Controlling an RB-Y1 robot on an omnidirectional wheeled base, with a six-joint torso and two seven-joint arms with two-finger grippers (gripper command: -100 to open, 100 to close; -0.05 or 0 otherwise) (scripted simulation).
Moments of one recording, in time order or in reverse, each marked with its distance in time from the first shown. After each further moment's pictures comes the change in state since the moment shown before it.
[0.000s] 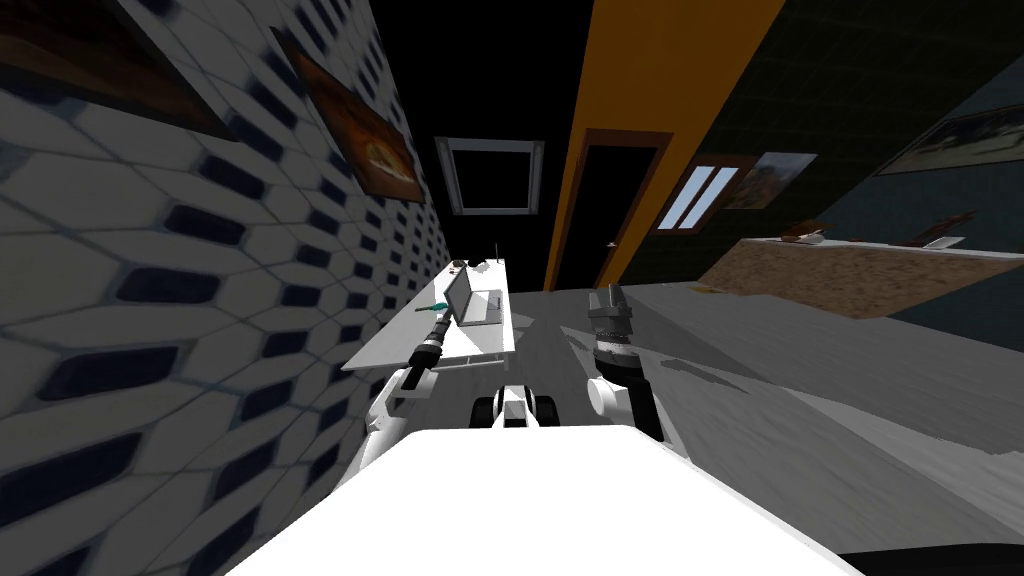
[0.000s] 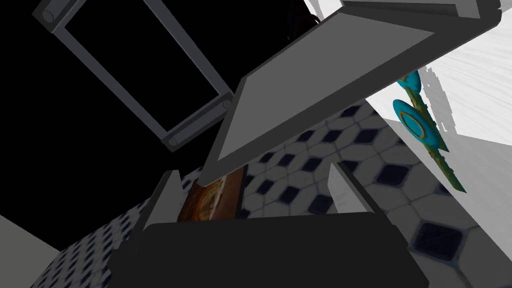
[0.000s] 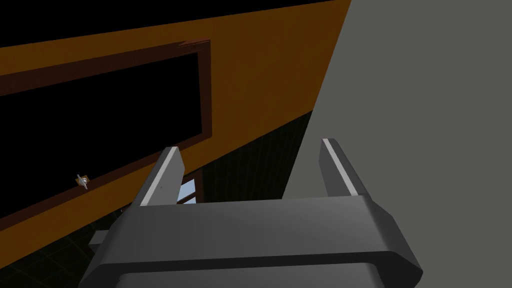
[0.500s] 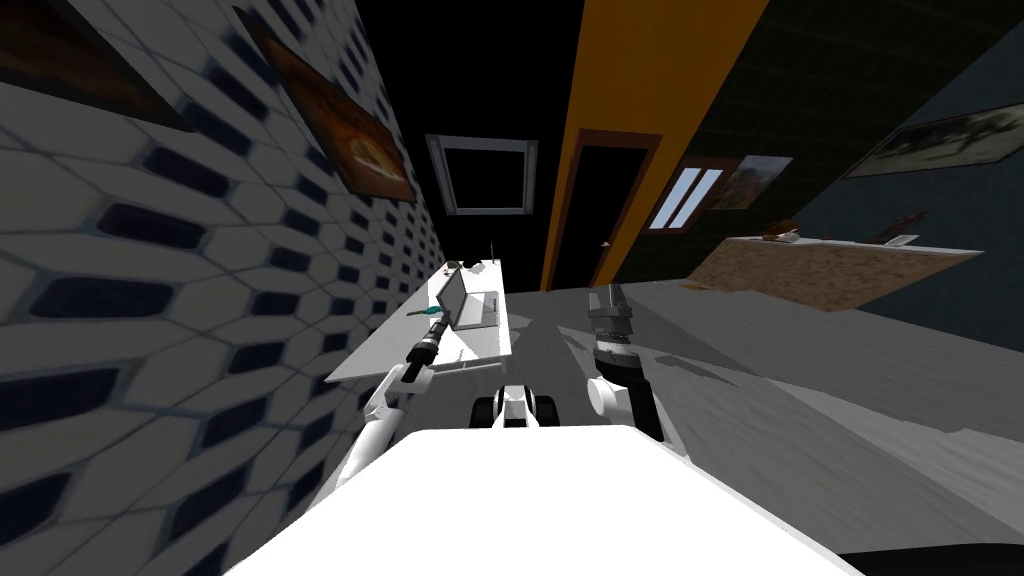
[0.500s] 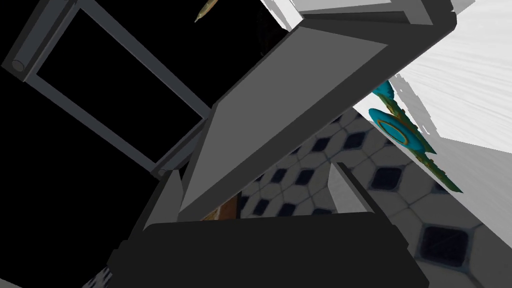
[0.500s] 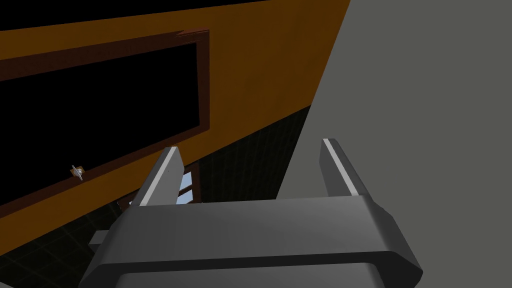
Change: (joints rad) left arm -0.061 0.068 0.009 0.112 -0.028 0.070 -0.026; right arm 0.000 0.000 0.000 0.000 0.000 0.000 0.000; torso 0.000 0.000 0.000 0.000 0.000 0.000
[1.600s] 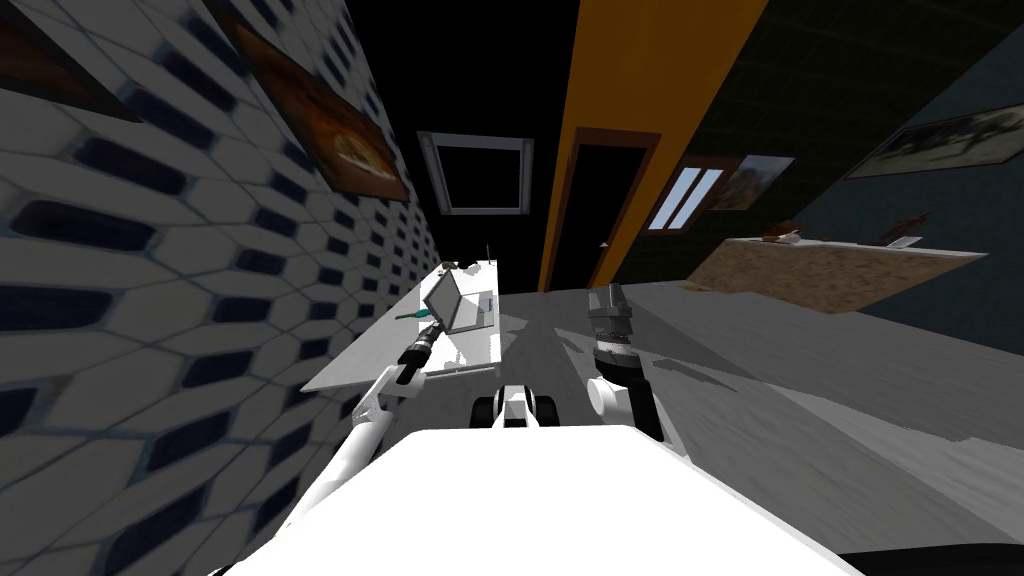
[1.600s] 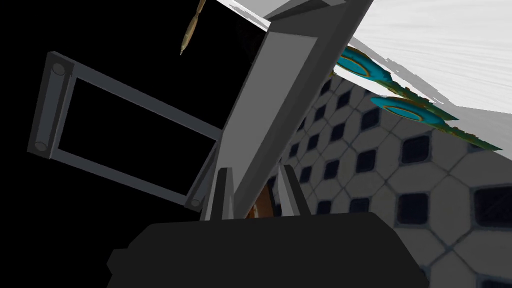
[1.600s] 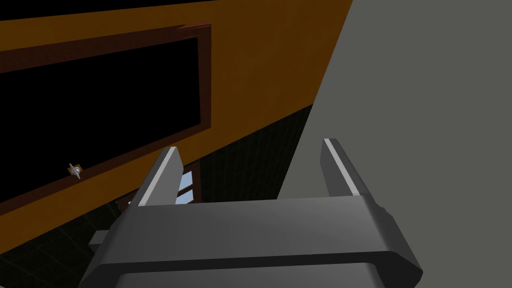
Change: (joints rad) left arm 0.007 0.056 0.021 0.045 -0.128 0.032 -0.122; right arm 0.000 0.000 0.000 0.000 0.000 0.000 0.000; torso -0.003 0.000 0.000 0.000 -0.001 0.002
